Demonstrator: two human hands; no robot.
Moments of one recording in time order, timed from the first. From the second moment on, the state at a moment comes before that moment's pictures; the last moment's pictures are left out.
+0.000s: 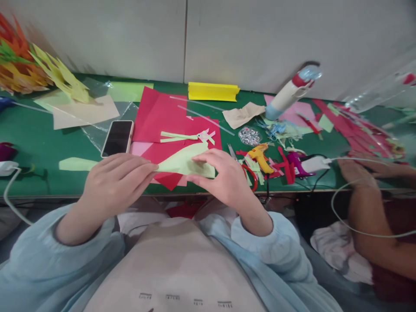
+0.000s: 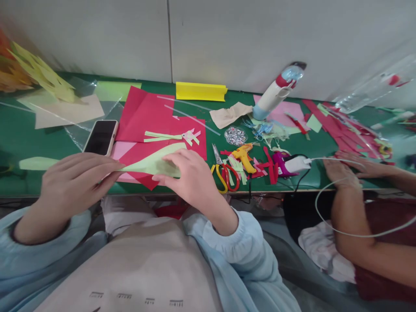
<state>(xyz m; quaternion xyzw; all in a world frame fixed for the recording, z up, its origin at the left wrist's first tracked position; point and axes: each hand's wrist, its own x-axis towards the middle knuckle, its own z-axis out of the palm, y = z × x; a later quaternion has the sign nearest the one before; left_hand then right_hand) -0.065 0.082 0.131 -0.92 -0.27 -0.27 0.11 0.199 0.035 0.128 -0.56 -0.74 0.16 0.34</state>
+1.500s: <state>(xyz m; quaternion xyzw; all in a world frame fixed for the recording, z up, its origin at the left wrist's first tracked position) 0.003 0.069 0.138 -0.91 -0.31 -0.28 -0.05 0.178 0.022 0.110 -0.53 -0.52 0.38 0.56</state>
